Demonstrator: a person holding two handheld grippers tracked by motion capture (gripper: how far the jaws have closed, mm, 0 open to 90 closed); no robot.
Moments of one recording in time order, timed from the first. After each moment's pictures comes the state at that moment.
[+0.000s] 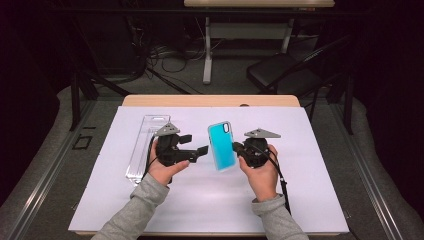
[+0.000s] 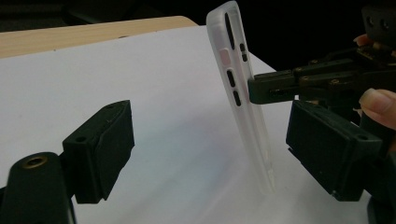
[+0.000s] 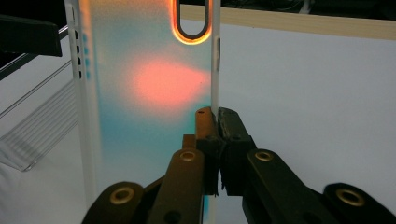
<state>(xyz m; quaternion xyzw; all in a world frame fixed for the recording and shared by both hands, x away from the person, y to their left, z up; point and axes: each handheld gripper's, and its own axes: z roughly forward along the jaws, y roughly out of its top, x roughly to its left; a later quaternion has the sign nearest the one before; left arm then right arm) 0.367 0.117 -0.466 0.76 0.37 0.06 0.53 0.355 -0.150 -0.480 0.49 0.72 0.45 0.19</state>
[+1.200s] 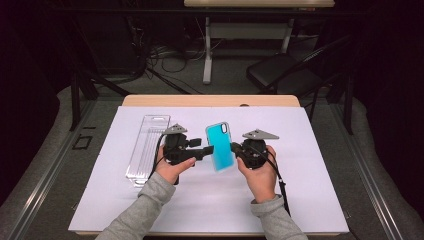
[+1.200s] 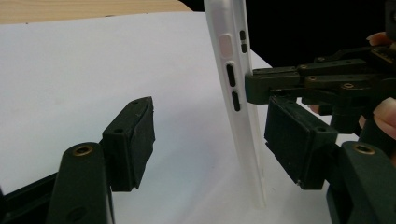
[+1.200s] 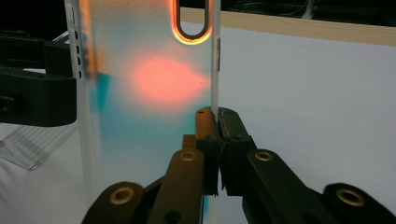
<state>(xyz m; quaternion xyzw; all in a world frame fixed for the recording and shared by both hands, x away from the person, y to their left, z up) 0.374 0.101 -0.475 0.76 0.39 0.01 0.52 0.351 -0.145 -0.479 0.48 0.72 0.46 0.19</state>
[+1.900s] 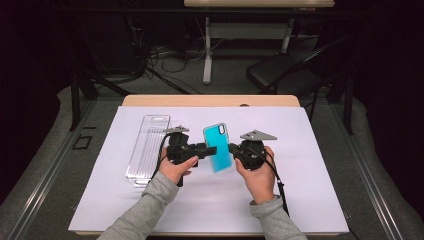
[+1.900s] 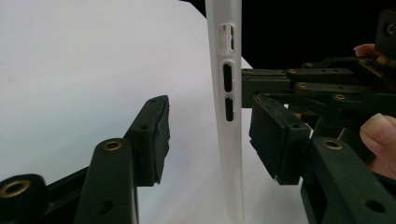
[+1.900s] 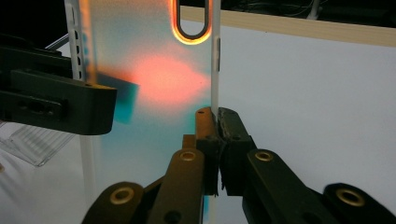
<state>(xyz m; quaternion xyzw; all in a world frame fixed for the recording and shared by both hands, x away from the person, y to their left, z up) 0.379 0.096 -0.483 0.74 0.41 -0.06 0.53 0.348 -0.140 -0.478 0.48 0.73 0.46 0.18</state>
